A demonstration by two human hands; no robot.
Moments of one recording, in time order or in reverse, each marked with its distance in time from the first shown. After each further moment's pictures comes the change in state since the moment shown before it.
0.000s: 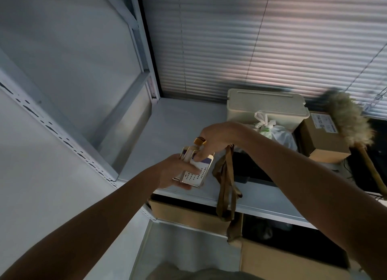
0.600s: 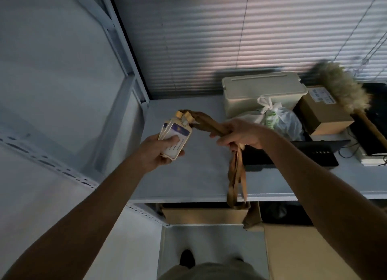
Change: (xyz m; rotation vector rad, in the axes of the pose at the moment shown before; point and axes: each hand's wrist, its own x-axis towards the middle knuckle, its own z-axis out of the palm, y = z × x) left_hand 0.023 0.030 -0.105 -0.129 0.103 0.153; right_hand 0.002 0.026 0.042 0.964 0.339 0.115
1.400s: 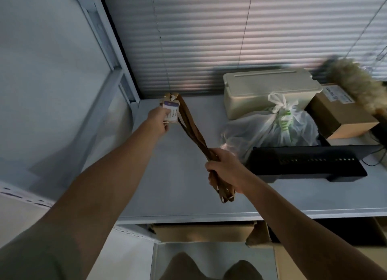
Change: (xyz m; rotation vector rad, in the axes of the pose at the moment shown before) left_hand 0.196 0.018 -0.016 -0.132 0.407 -0.029; right_hand 0.058 0.061 0.096 0.361 0.226 0.108
